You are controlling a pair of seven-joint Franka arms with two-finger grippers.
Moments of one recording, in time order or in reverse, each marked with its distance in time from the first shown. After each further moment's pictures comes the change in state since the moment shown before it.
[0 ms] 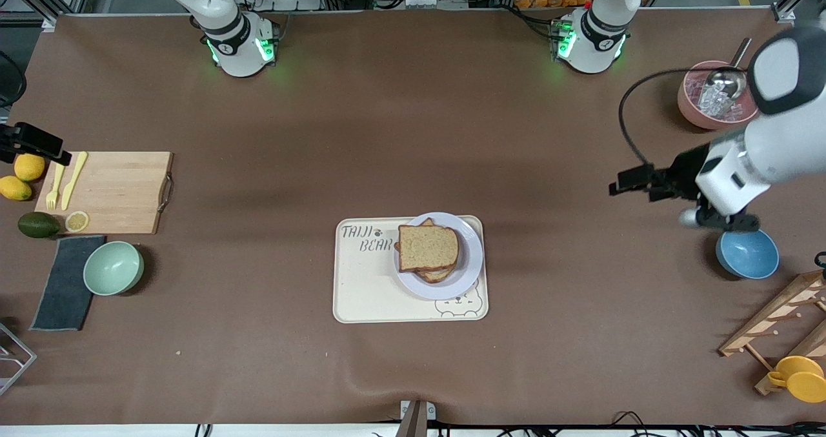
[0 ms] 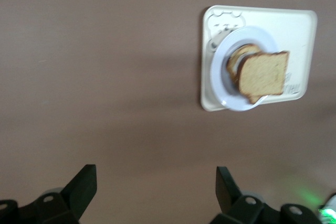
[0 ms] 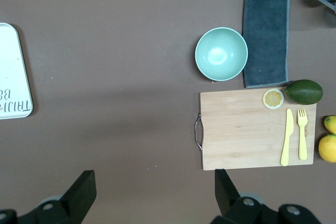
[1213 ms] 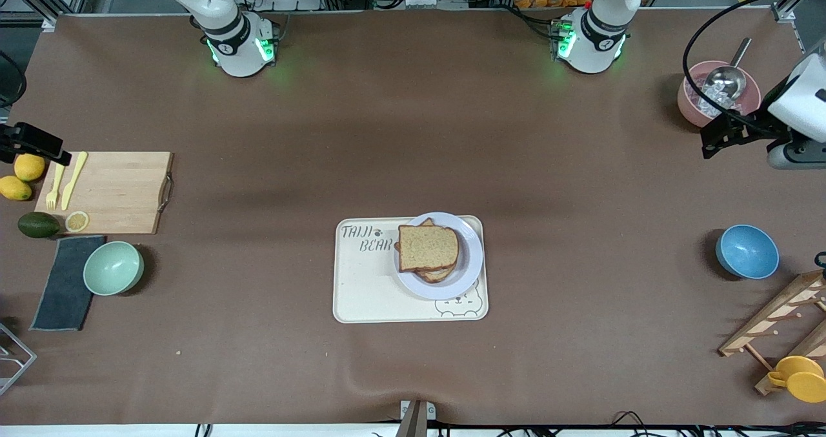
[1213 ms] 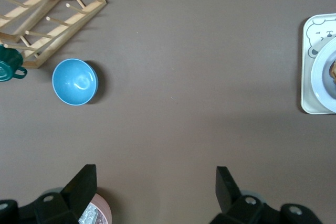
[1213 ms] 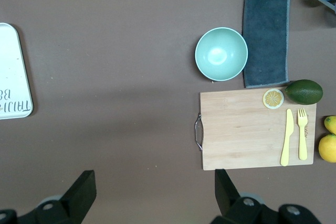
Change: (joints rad) left arm -0.055 -0.109 0.068 0.152 0.375 -0.174 -0.022; right arm 0.000 0.000 0.000 0.000 0.000 0.000 0.000
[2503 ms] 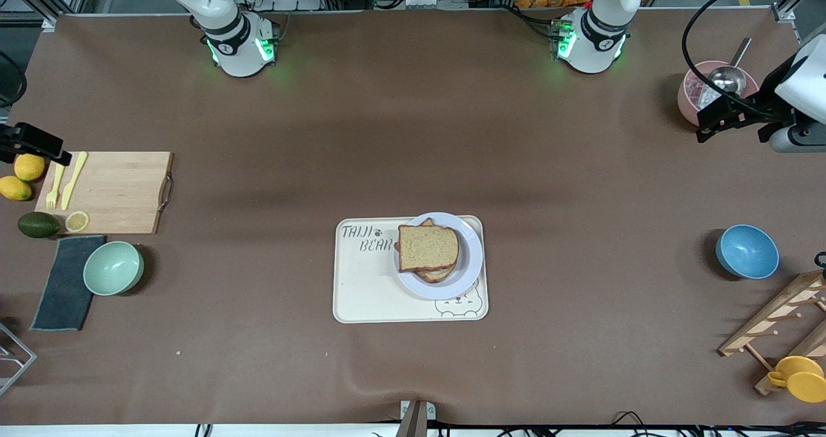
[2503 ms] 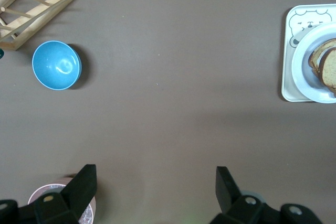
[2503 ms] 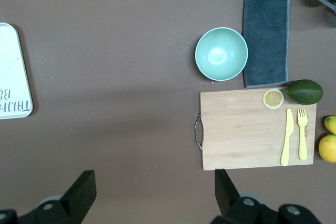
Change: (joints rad) left arm -0.143 -0.021 0.161 -0.016 -0.085 -0.043 -0.005; right arm 0.000 0.000 0.000 0.000 0.000 0.000 0.000
